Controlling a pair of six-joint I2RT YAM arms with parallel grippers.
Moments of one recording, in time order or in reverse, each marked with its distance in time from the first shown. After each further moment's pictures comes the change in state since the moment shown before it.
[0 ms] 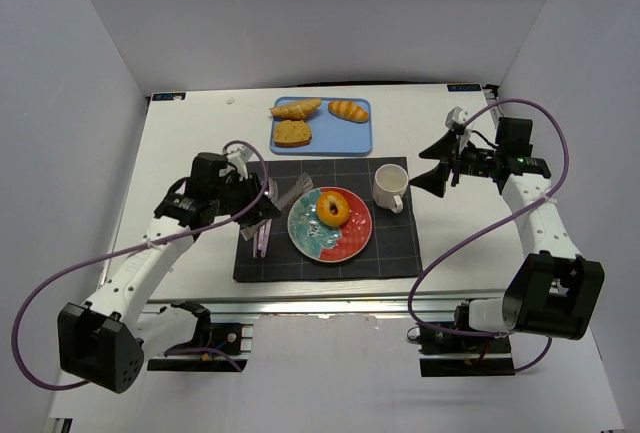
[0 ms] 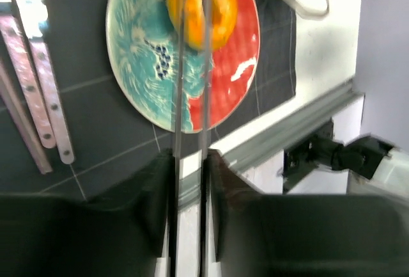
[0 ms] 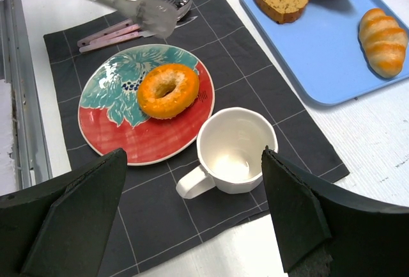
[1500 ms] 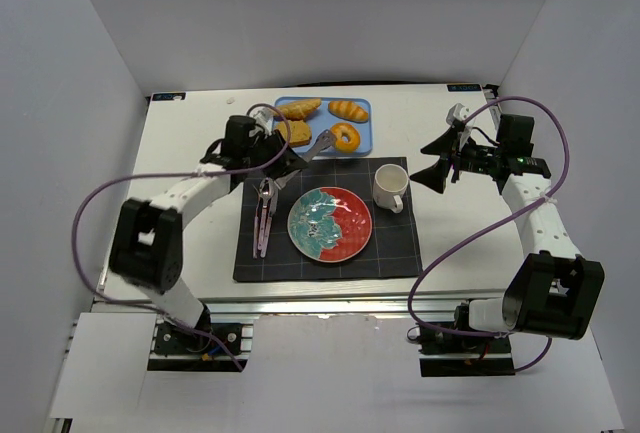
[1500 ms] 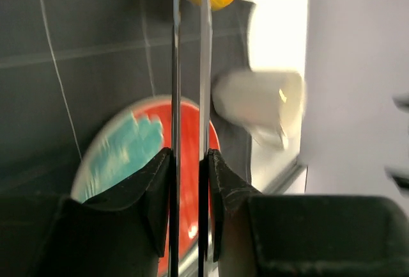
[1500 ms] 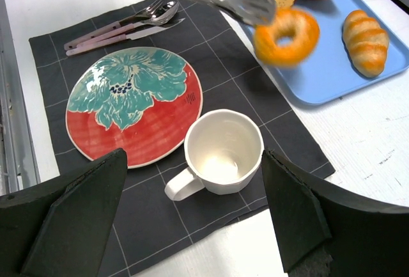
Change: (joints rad) left arm 0.006 0.605 0.284 0.474 0.032 -0.214; right arm 0.000 0.000 0.000 0.065 0.027 0.047
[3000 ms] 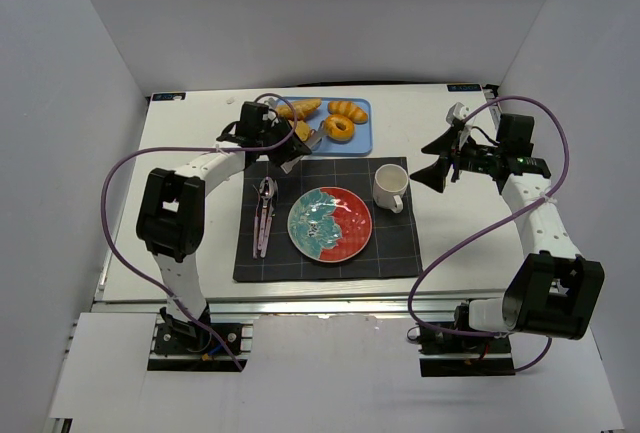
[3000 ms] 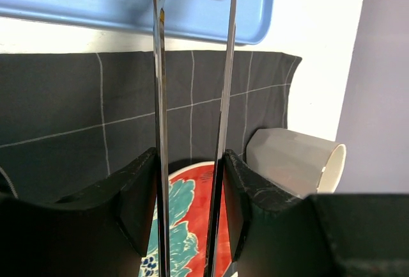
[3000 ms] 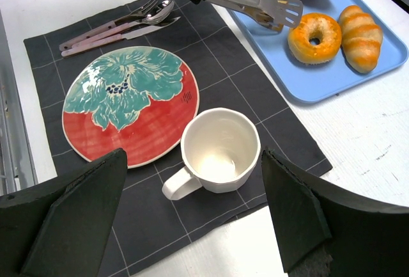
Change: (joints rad) left arm 0.005 0.228 0.240 -0.101 -0.126 0.022; right arm 0.001 0.000 0.000 0.011 0.018 0.019
